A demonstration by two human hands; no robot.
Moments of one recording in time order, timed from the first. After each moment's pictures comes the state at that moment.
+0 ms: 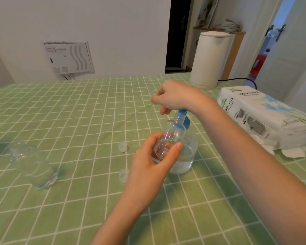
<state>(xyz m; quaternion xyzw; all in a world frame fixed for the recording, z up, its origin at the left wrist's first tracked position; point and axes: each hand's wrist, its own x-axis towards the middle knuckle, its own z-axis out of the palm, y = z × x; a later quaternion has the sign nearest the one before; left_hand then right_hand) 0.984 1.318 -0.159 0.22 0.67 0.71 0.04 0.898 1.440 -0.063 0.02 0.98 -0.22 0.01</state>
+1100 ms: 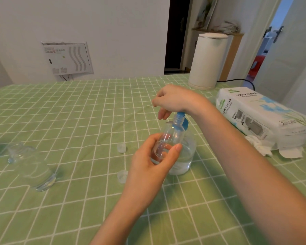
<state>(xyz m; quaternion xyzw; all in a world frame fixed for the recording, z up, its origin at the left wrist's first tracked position) 0.984 1.318 -0.160 0.23 0.67 0.71 0.04 0.898 1.440 -0.066 0.05 0.96 -0.26 0.04</state>
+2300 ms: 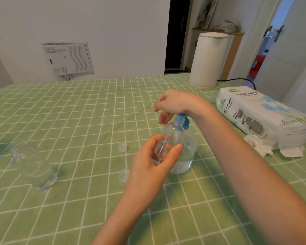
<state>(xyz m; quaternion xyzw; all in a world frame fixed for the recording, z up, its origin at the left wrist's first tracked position) 0.984 1.318 -0.161 0.22 0.68 0.70 0.04 0.897 1.442 -0.073 0.07 0.96 -0.27 0.08</state>
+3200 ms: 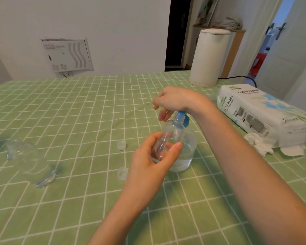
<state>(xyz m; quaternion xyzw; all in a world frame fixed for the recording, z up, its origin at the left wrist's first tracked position) 0.985 1.318 -0.163 0.22 0.68 0.70 0.05 0.899 1.441 -0.072 0.06 0.96 -0.26 0.08</state>
